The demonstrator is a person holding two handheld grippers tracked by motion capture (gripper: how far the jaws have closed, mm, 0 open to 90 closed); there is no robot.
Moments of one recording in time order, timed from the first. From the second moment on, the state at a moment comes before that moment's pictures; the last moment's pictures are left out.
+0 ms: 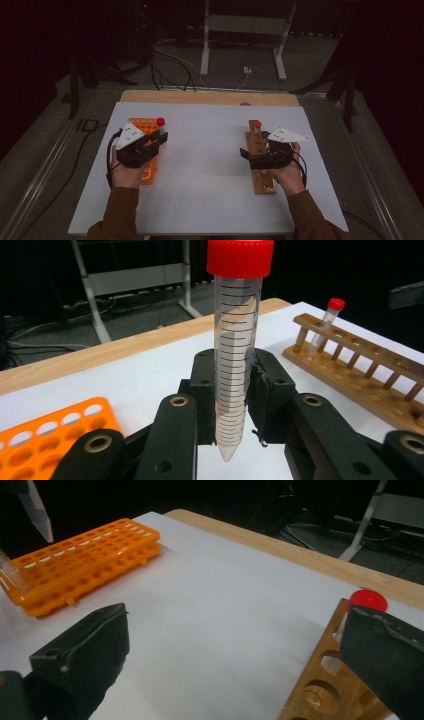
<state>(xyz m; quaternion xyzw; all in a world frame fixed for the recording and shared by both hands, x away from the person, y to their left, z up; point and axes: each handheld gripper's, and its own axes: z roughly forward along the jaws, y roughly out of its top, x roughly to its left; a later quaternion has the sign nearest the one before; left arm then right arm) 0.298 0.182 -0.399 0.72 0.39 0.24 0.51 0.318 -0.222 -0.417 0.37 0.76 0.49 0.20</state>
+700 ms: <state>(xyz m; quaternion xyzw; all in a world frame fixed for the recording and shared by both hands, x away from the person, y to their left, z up) 0.285 0.257 -0.411 0.69 0.46 0.27 0.49 0.314 -0.243 -0.418 0.38 0.75 0.49 0.21</state>
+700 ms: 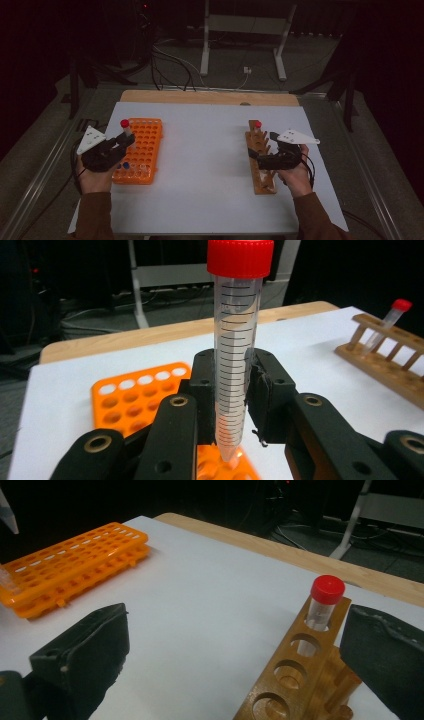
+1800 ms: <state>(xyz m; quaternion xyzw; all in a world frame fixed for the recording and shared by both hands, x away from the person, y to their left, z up) 0.241 0.305 -0.470 0.69 0.51 0.26 0.44 0.310 -0.253 -0.423 0.39 0.75 0.49 0.21</state>
